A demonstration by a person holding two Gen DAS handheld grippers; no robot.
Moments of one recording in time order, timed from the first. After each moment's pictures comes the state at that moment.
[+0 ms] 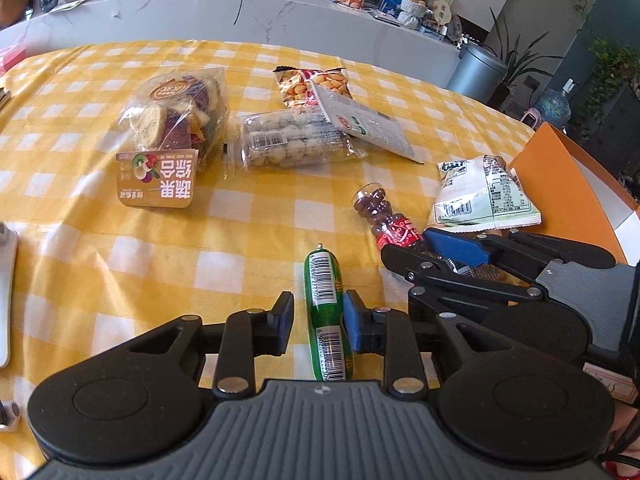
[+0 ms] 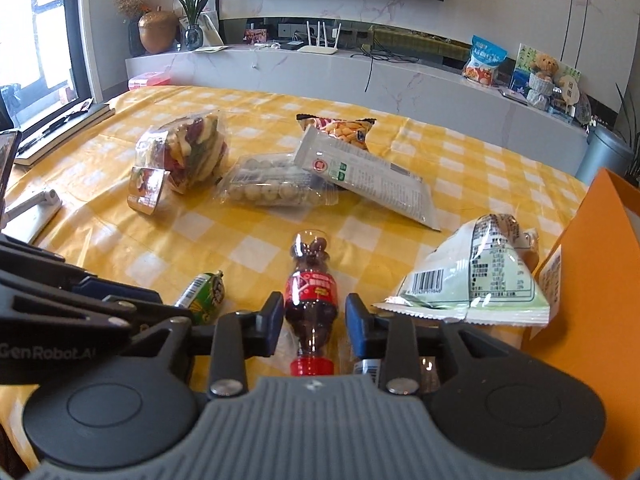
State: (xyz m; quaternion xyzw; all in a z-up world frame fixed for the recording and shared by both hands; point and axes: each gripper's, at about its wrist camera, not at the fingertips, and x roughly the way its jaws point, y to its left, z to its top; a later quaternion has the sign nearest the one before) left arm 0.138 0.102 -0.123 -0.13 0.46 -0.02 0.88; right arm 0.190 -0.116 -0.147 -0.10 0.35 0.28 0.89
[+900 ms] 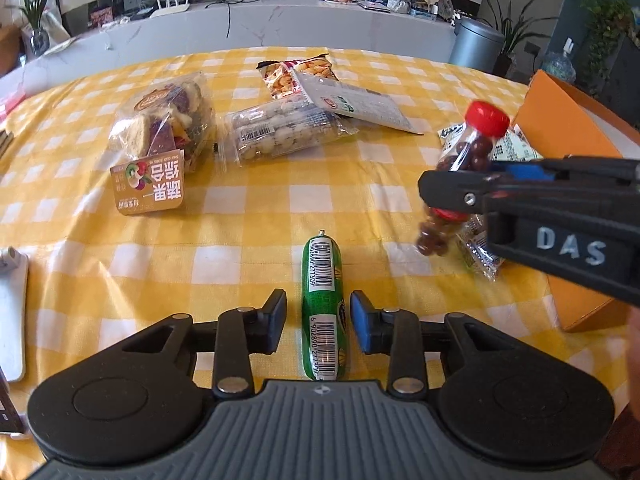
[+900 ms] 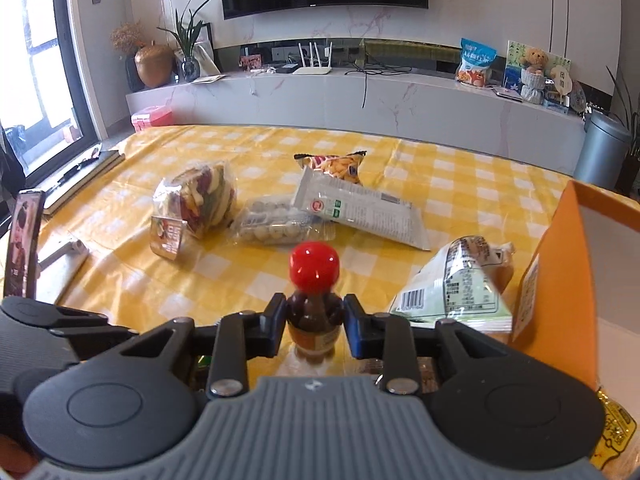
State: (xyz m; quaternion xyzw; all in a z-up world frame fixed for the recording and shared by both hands) left arm 0.133 0.074 -0.133 -0.04 0.45 0.00 0.89; right arm 0.179 -0.138 -0.108 -0.05 0.34 0.29 0.89
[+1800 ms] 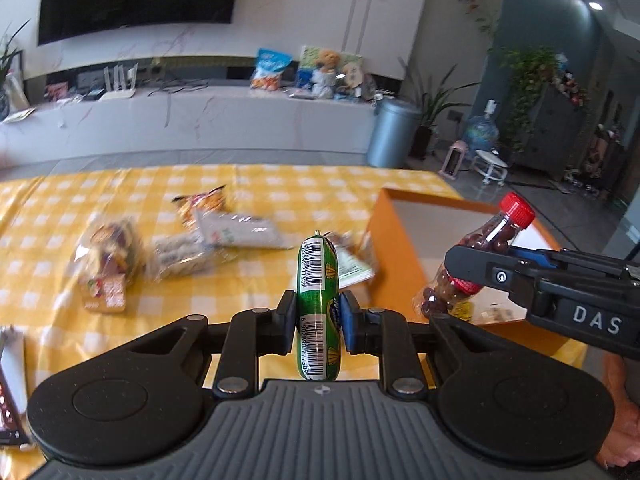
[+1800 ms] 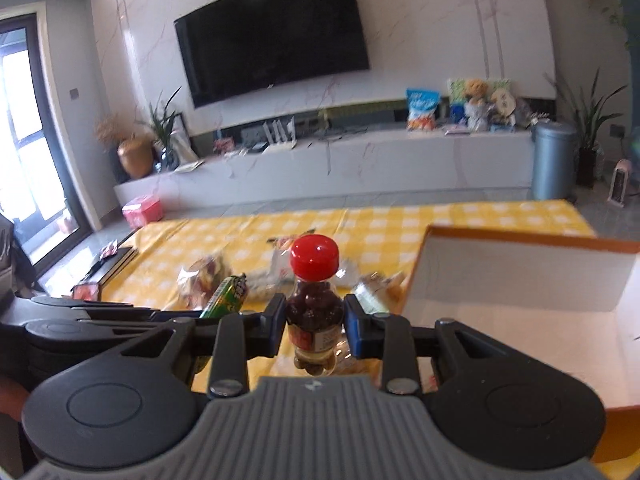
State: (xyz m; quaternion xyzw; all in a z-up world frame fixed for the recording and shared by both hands) left arm 0.090 0.013 -0.017 -0.06 0.33 -0.10 0.94; right arm 0.094 -0.263 -0.016 0.05 0.26 0.25 0.93
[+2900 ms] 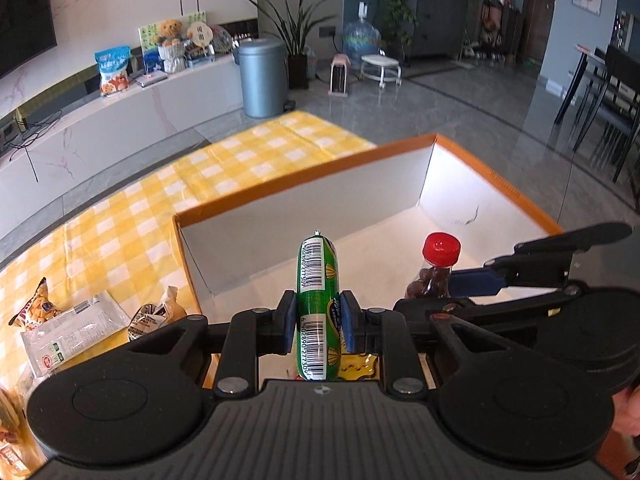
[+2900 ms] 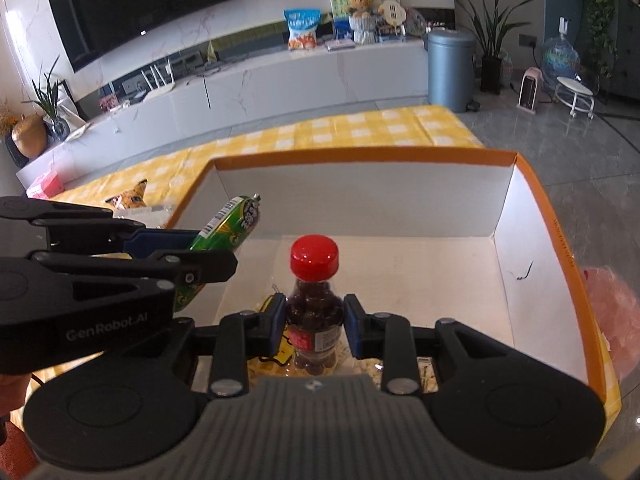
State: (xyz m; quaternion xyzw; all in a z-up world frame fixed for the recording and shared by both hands) left arm 0.203 -0.139 -0.061 0.12 0.39 -0.26 0.88; right arm 0.177 -0.373 -0.064 0.06 0.42 0.11 0.90
